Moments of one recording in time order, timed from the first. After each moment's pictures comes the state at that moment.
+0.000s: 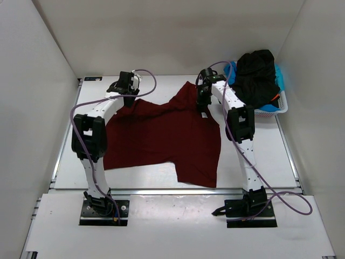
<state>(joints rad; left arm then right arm) -0.21 1.96 1.56 -0.42 -0.38 0.39 0.27 2.57 2.38 -0.96 -0.17 0.31</state>
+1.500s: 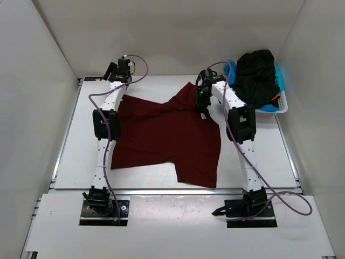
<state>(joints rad) -0.12 2.70 2.52 -0.43 -0.71 0.56 0.27 2.53 2.31 -0.94 -0.21 0.29</state>
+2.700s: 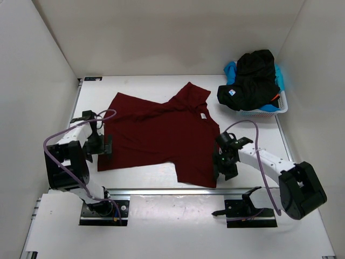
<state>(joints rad) 0.18 1.54 0.94 -0.91 -0.06 0.06 0.49 1.28 0.67 -0.83 -0.10 0.45</state>
